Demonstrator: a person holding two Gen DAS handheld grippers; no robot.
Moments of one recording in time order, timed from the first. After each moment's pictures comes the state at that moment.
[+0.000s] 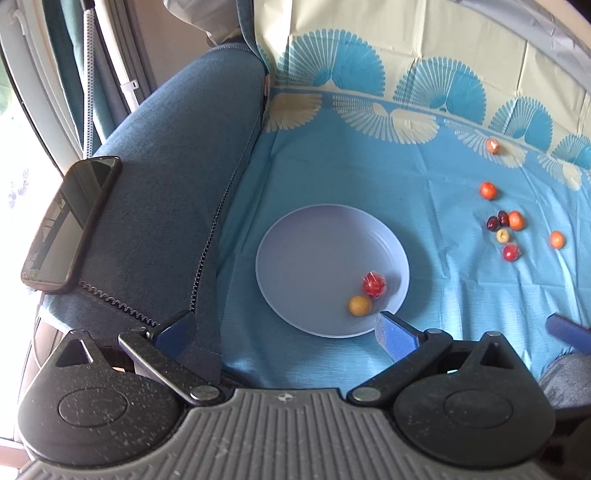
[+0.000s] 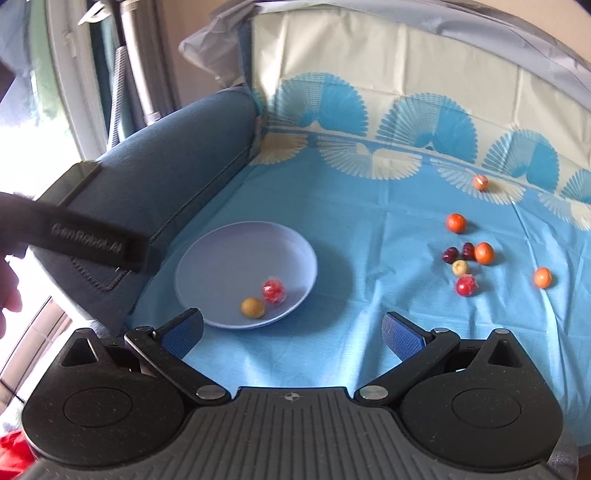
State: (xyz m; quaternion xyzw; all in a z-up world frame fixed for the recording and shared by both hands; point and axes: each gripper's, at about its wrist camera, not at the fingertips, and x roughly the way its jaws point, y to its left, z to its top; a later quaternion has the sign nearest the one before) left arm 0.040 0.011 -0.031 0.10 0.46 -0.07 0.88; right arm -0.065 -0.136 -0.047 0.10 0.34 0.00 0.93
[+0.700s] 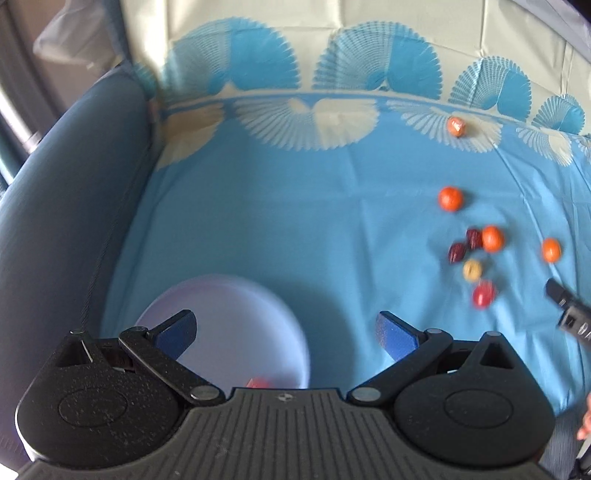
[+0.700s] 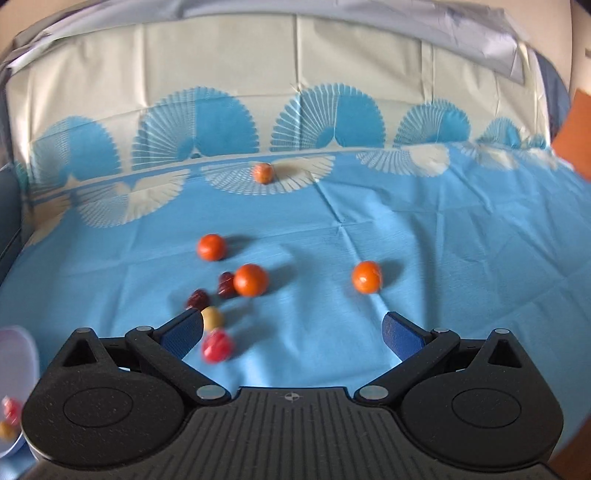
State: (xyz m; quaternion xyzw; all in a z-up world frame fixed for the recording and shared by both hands) left arm 0.149 -0.175 -0.075 0.16 0.46 -0.13 0.86; right arm -0.004 -0.372 -0.148 0.18 0.32 -0.25 0.90
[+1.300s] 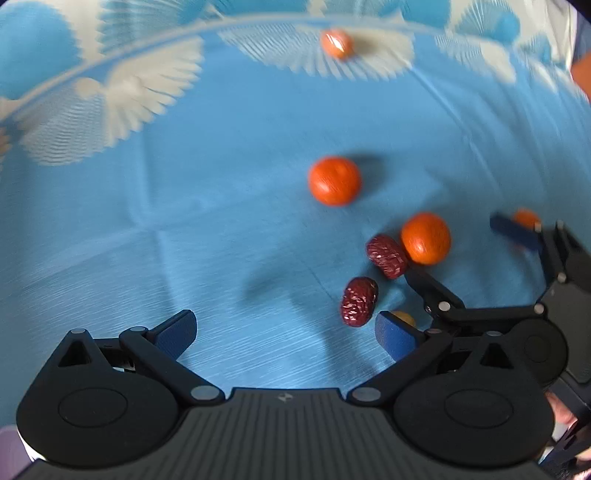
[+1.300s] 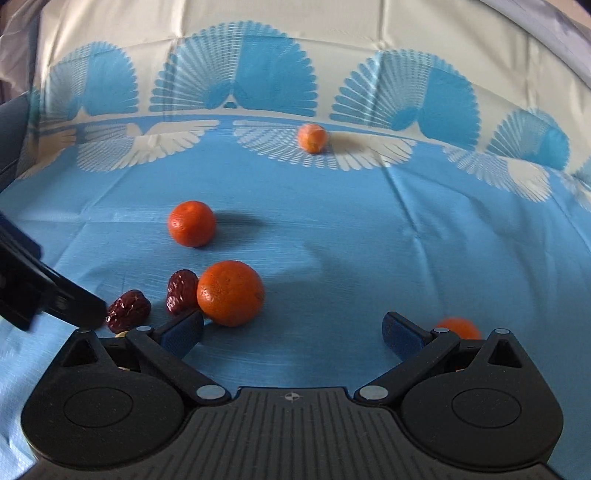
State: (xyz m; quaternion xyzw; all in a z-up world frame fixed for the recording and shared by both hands) left arm 0.231 -0.339 -0.196 0.22 0.54 -0.29 0.76; right arm 0.097 -0.427 -0.246 0.09 0.34 -0.13 0.93
